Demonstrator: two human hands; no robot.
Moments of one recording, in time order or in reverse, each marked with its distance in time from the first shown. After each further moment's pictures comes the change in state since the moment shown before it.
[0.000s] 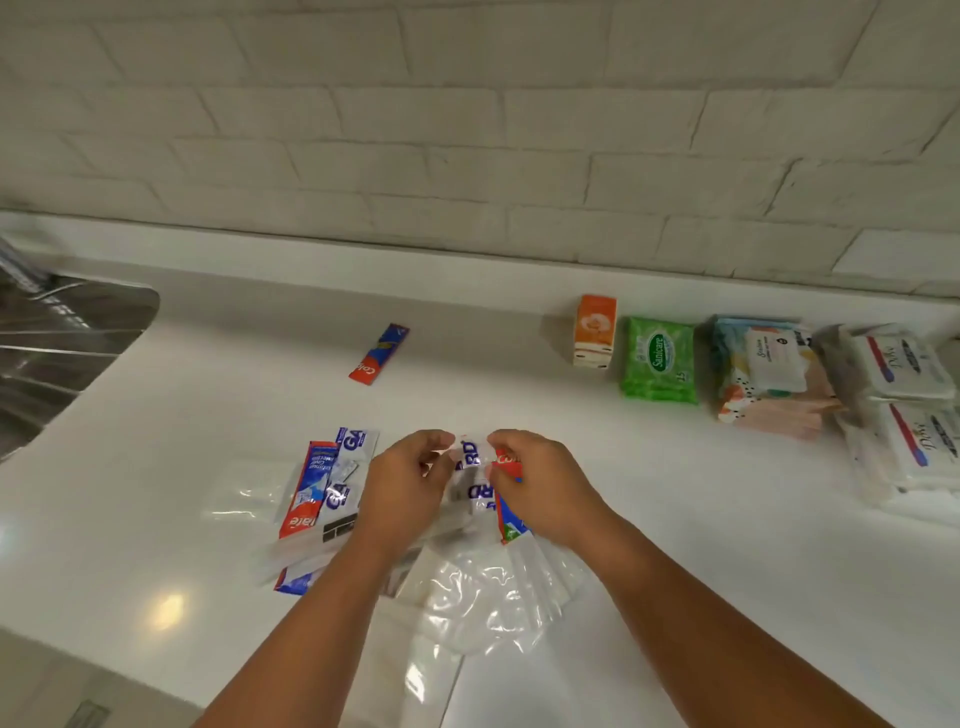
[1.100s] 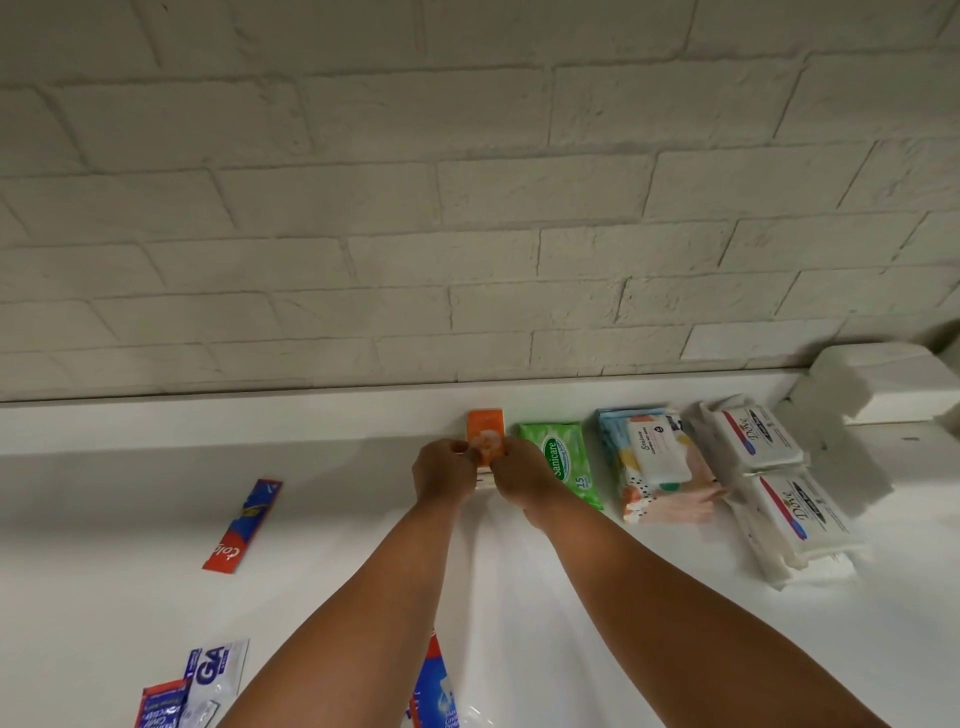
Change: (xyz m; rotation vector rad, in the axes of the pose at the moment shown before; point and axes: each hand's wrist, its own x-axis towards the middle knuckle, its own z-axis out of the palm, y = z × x) left_hand 0.195 0.113 0.158 0.026 -0.186 -0.070; right_hand 0.125 0.060 -0.111 0.380 0.251 0.466
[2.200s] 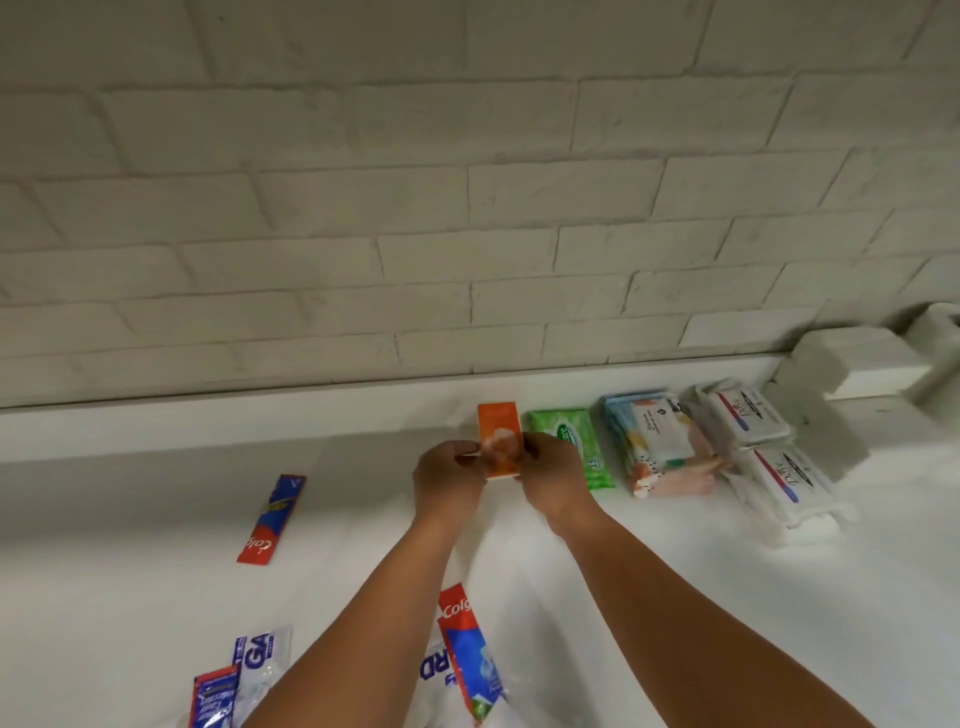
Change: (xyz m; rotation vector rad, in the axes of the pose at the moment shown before) left_hand -0.047 -0.018 -0.051 -0.227 -0.108 0.046; right_hand -0.038 0.001 0.021 0.132 0.251 -0.056
